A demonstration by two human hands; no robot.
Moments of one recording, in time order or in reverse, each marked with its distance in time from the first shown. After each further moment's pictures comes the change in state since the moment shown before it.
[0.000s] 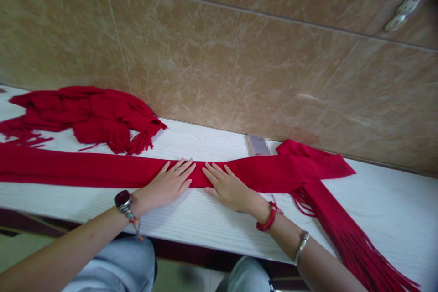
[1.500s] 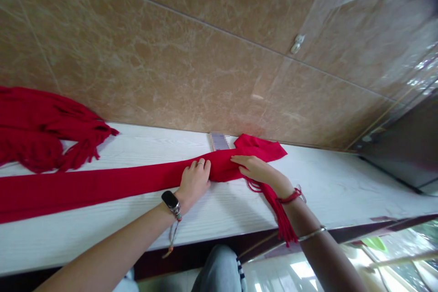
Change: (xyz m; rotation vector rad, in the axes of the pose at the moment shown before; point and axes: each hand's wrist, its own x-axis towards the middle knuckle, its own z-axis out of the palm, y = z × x) left_hand 0.096 0.126 -0.009 -0.032 0.249 -0.014; right_hand -0.116 0.106 -0.059 -0.156 0.130 0.262
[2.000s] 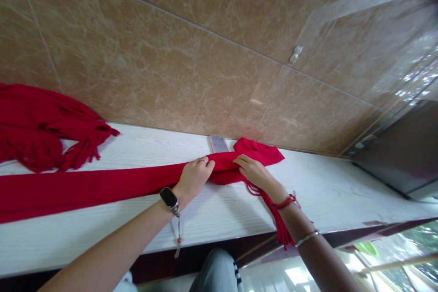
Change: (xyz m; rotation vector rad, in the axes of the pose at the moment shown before) left_hand 0.007 -0.011 -0.018 0.037 0.119 0.133; right_hand -0.002 -0.001 0.007 -0.081 0.136 0.041
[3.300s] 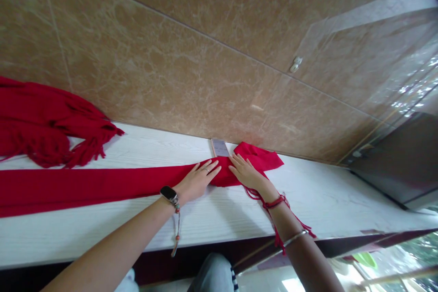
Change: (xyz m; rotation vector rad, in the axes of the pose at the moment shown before) left_hand -0.005 -0.014 0.046 -0.202 -0.092 0.248; right_hand 0.011 -0.003 0.030 -0.147 -0.091 0.048
